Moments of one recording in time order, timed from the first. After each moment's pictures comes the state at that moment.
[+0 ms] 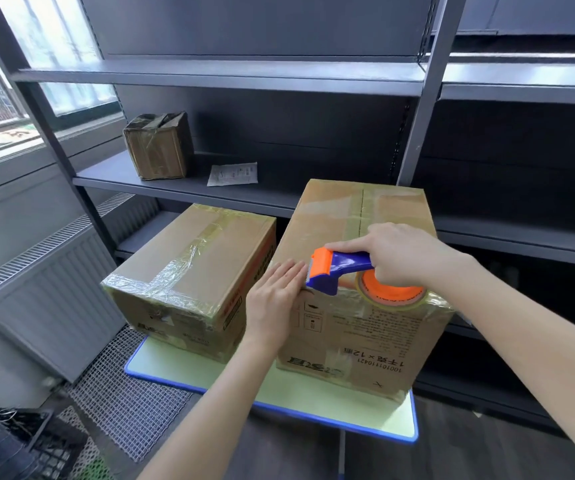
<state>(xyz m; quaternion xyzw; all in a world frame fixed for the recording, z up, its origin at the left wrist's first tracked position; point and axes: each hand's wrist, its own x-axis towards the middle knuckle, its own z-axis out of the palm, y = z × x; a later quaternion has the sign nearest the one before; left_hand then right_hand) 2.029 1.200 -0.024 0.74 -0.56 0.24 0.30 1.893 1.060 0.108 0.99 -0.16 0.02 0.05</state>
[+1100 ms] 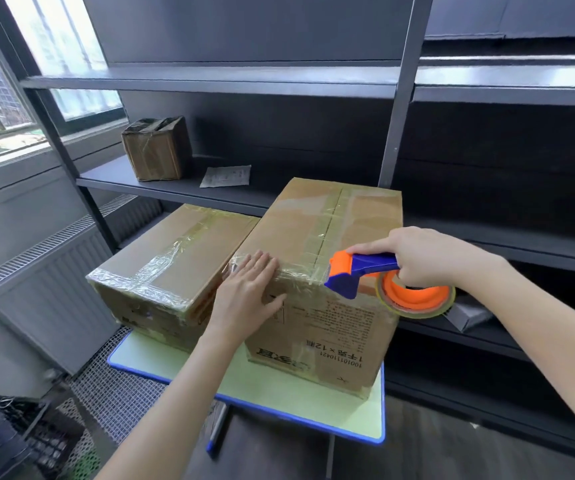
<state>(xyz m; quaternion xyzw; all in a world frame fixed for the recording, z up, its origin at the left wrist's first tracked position) 2.008 1.190 -0.017 0.78 -0.54 0.21 0.24 1.821 0.998 0.111 0.99 -0.15 -0.05 -0.03</state>
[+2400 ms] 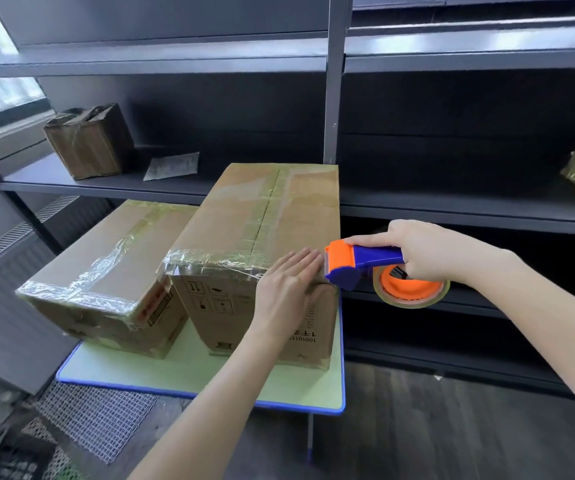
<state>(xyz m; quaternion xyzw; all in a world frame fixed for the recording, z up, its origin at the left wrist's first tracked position) 1.902 1.100 -0.016 0.72 -0.61 0.20 0.29 1.745 0.943 0.080 0.99 -0.17 -0.01 -0.03</state>
